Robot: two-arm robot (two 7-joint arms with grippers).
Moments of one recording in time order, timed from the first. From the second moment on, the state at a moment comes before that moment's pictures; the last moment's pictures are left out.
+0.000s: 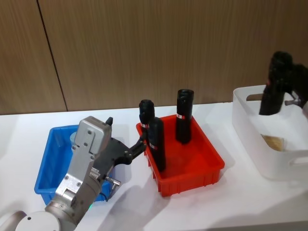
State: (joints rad) left arm -0.24 0.38 0.45 -1.63 -0.20 0.01 -0.01; right arm 0.48 0.30 -0.11 -1.33 0.21 0.07 0.10
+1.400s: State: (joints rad) left arm -0.24 0.38 0.45 -1.63 -0.20 0.01 -0.01; right arm 0.52 0.32 -0.07 -1.20 0.18 0.04 0.06
